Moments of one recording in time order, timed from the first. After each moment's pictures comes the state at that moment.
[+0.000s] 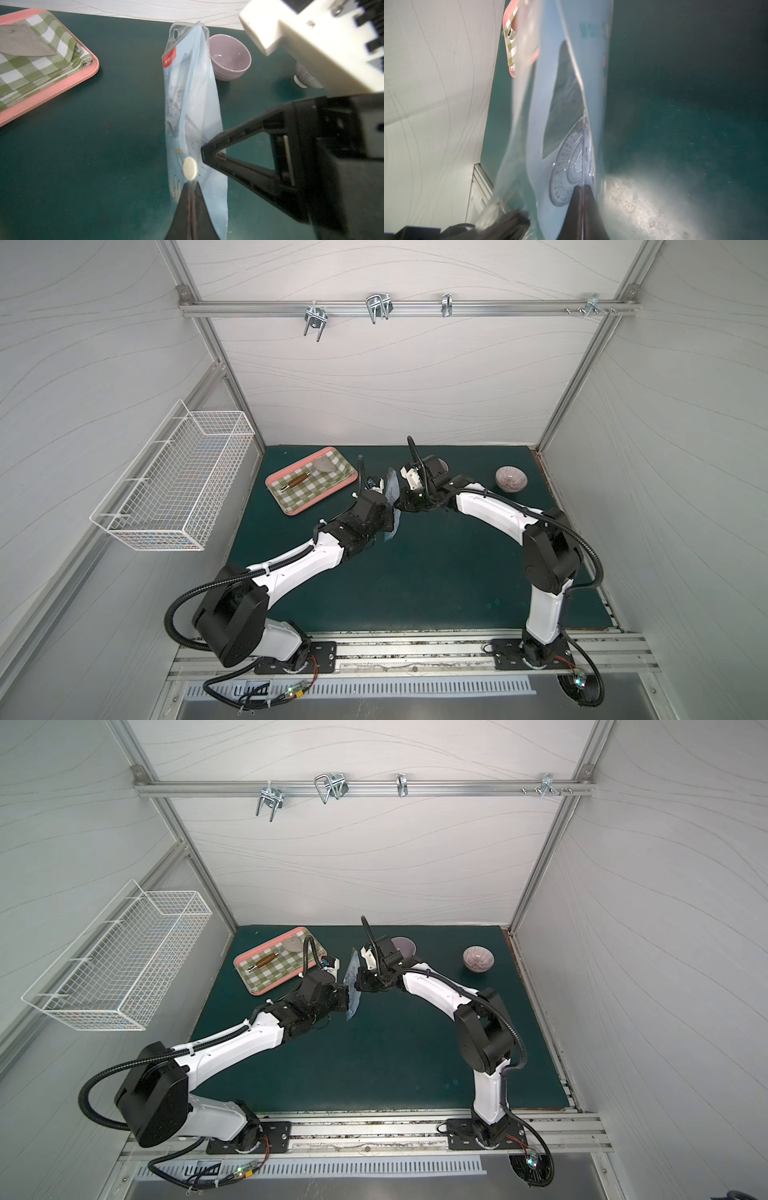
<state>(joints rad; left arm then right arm) -0.66 1.43 0.91 -0.12 -0.24 -0.45 0.69 1.90 1.52 -0.46 -0.39 0.55</state>
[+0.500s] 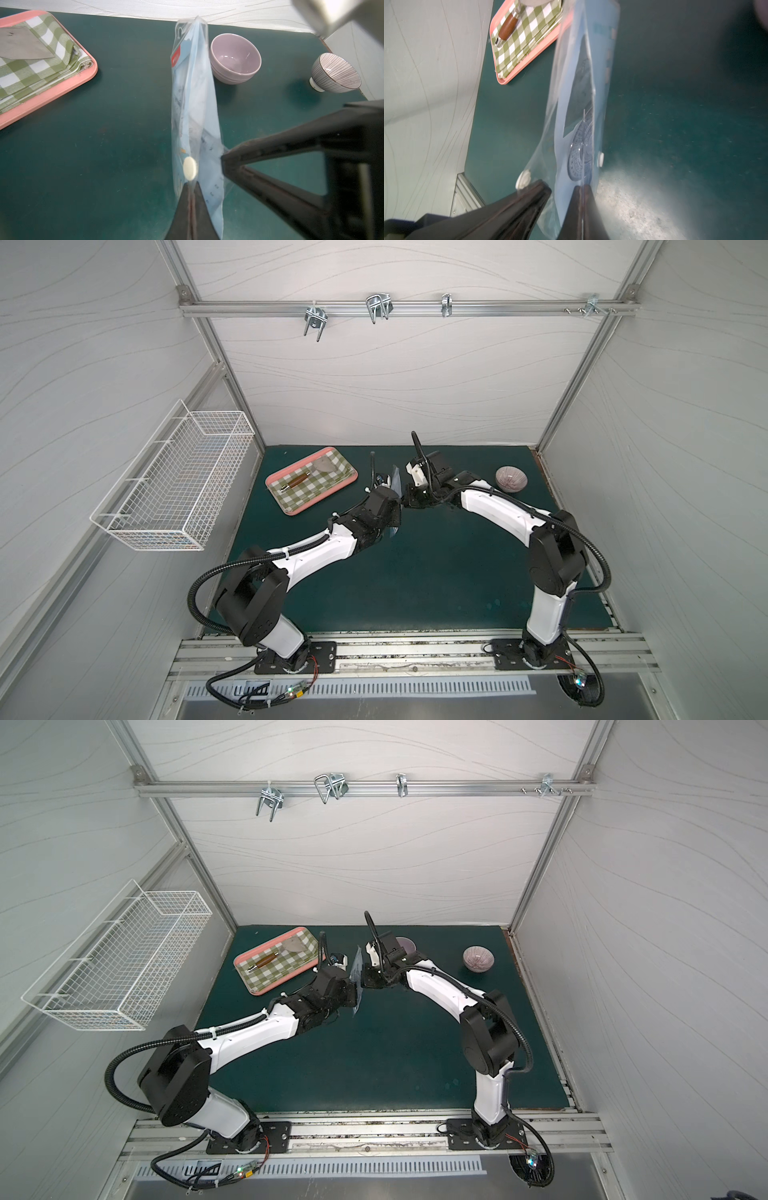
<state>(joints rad) -0.68 1.54 1.00 -0.11 -0.30 -0.46 0.67 1.86 1.54 -0.53 -0.31 0.52</state>
